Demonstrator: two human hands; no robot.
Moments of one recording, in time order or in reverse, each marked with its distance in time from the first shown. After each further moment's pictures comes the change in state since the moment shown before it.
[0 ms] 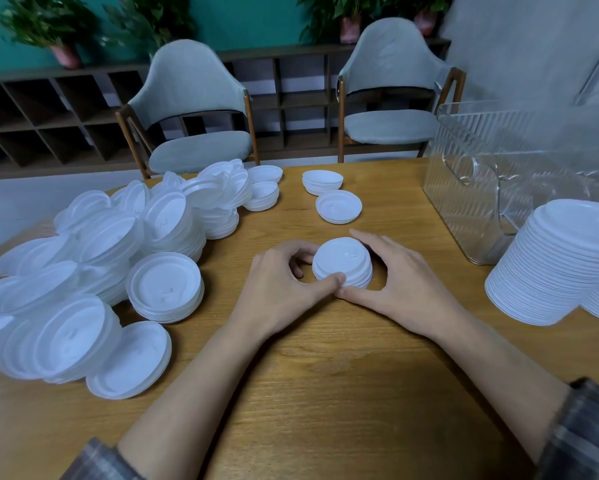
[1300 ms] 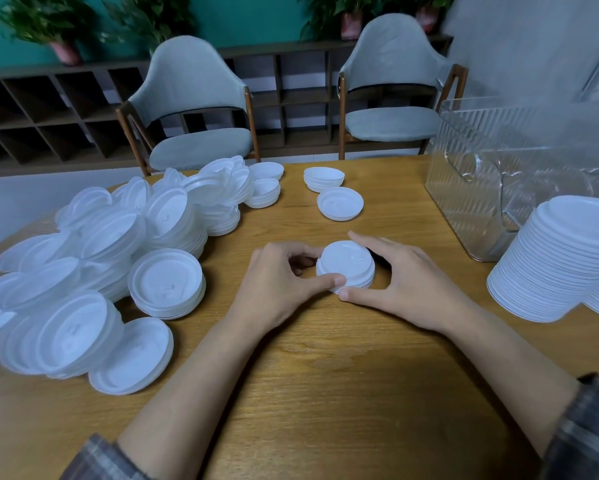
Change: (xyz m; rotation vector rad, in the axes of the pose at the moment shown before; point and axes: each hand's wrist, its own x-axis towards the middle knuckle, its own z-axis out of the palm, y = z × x) left_hand 0.005 -0.011 -0.003 -0.013 -0.057 0.026; right_hand -0.001 -0.005 -0.013 -0.031 -0.108 0.016
